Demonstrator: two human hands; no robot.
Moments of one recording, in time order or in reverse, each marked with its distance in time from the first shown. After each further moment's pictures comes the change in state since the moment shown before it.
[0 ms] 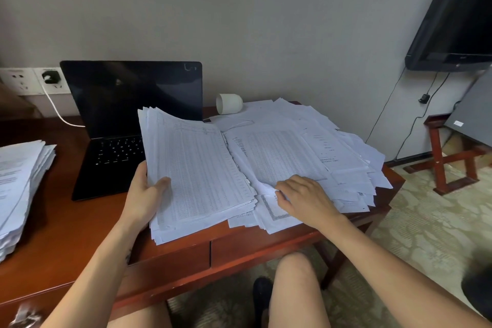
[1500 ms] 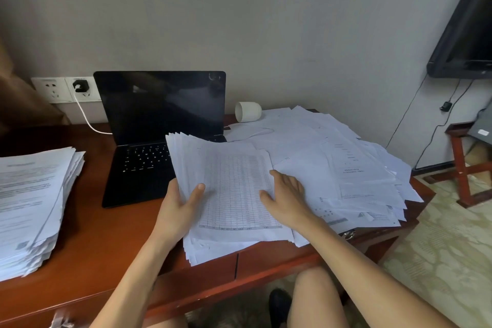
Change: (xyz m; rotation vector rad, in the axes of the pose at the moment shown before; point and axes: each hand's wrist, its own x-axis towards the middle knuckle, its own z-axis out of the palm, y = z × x) left_hand -0.017 0.007 -0.001 0.110 -0.085 0.055; right_hand 0.075 -0.073 0.027 0.354 -0.432 0.613
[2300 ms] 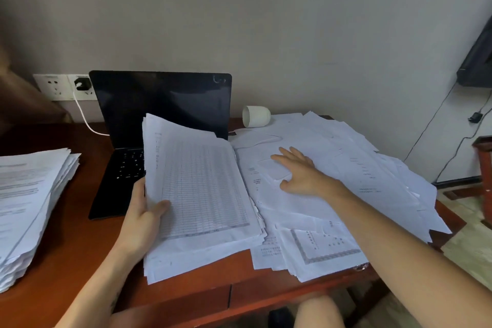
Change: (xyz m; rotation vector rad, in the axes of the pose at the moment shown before) left_hand 0.023 -0.015 -0.028 -0.168 0.149 -0.104; right_hand 0.119 0.055 -0.045 -0.097 -0.290 -0.177
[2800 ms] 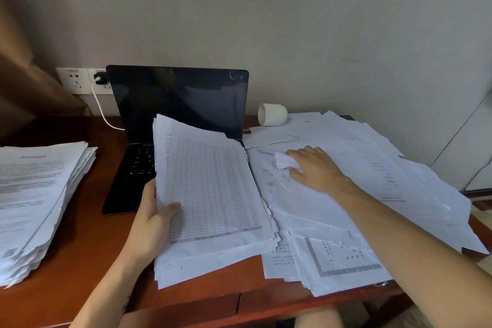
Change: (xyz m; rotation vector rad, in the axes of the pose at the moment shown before) left_hand -0.004 -0.005 -0.003 0.038 -0.001 -0.020; right_hand 0.041 0.016 0.005 -0.367 0.236 -0.184
